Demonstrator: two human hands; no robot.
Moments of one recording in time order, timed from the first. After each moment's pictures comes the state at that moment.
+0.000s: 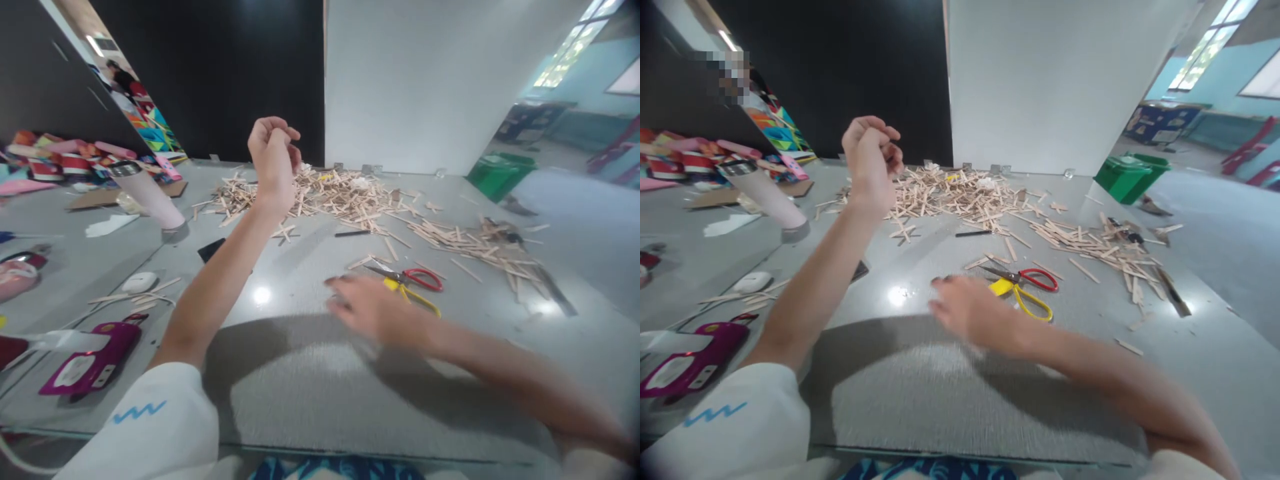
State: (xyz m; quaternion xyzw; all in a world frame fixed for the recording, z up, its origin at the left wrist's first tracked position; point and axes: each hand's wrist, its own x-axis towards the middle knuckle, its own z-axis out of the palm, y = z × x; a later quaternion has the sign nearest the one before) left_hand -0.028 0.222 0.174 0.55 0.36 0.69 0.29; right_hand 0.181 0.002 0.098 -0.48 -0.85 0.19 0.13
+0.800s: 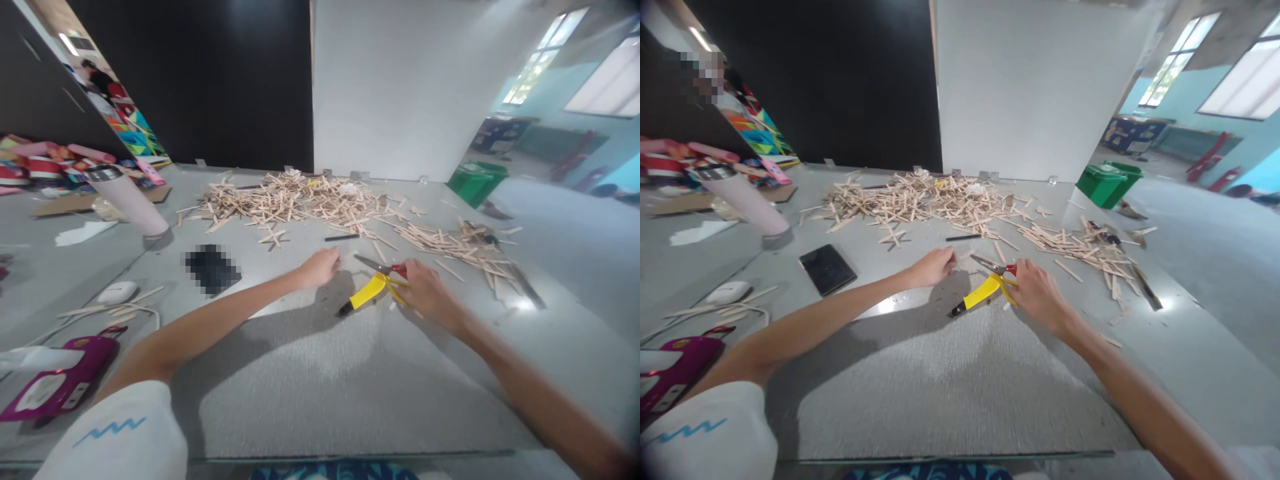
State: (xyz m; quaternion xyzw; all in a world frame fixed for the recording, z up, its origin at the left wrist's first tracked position) left_hand 0.034 0.131 0.039 0.80 0.44 0.23 0.33; right_hand 0.313 0.037 0.043 -0.68 -0.73 0.05 0.11
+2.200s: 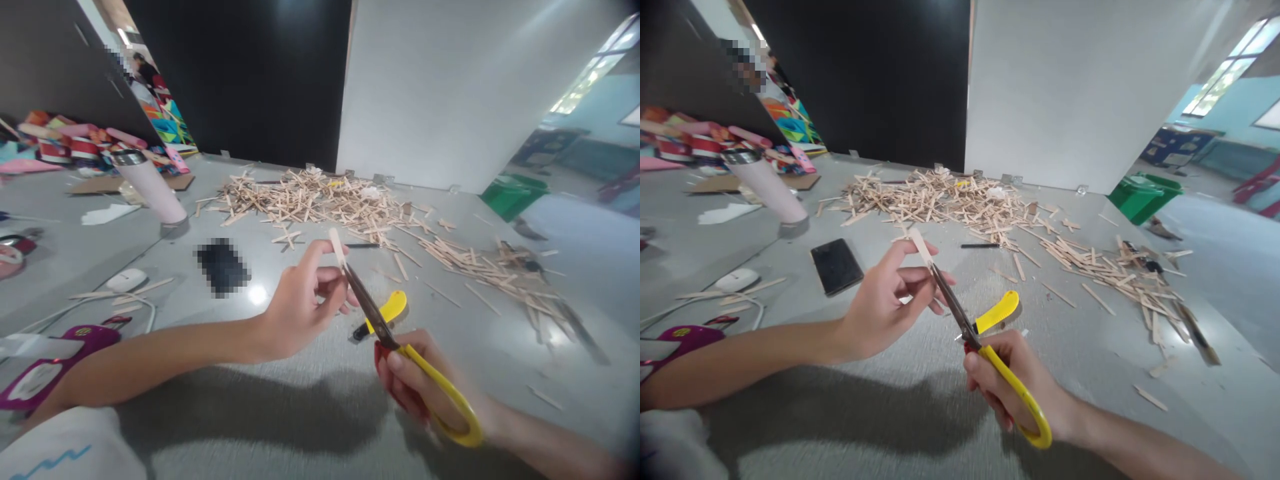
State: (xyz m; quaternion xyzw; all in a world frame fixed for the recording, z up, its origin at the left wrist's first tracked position) left_hand -0.007 0.020 0.101 0.68 0.34 0.48 0.43; right_hand 0.239 -0.041 0.059 -0.39 -0.57 0.67 0.27
